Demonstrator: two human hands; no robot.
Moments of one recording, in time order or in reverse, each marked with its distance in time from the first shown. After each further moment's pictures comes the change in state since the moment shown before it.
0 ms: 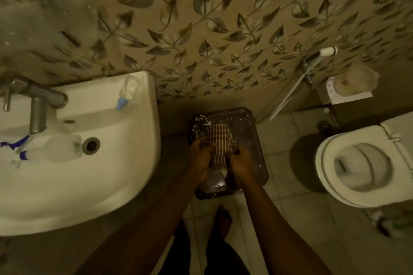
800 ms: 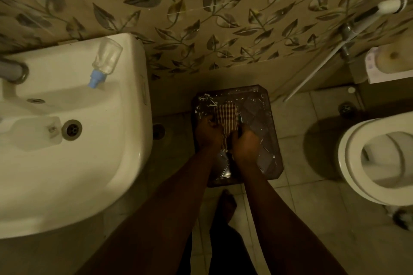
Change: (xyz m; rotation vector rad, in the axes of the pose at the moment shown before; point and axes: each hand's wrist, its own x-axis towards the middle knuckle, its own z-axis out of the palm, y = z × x) left_hand 0.113 -0.045 0.033 0.395 0.254 0.173; right_hand 0.115 0.061 0.039 -0.575 0.181 -0.242
